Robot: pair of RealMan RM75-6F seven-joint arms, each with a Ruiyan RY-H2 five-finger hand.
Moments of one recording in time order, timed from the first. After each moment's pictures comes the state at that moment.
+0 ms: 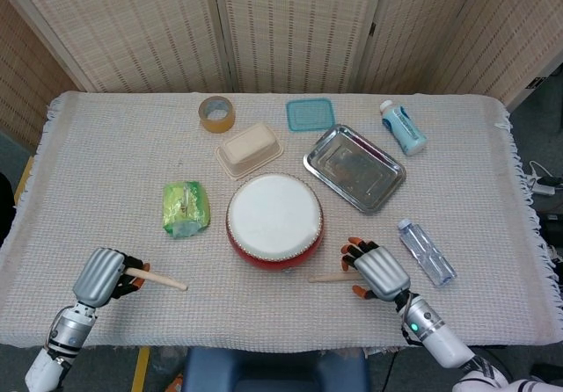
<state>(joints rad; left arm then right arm) -0.33 -1.33 0.02 -1.49 1.61 1.39 -0.18 0.42 -1.43 0.05 -1.60 -1.53 0.99 -0.31</state>
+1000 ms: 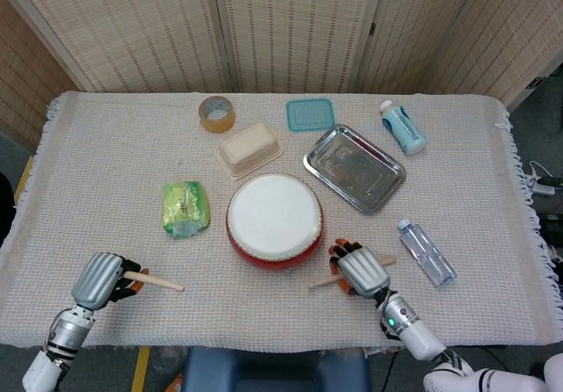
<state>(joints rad) -0.32 -1.33 0.02 -1.46 1.60 1.36 -0.24 0.47 -1.60 0.03 -1.43 -1.47 1.01 -0.28</state>
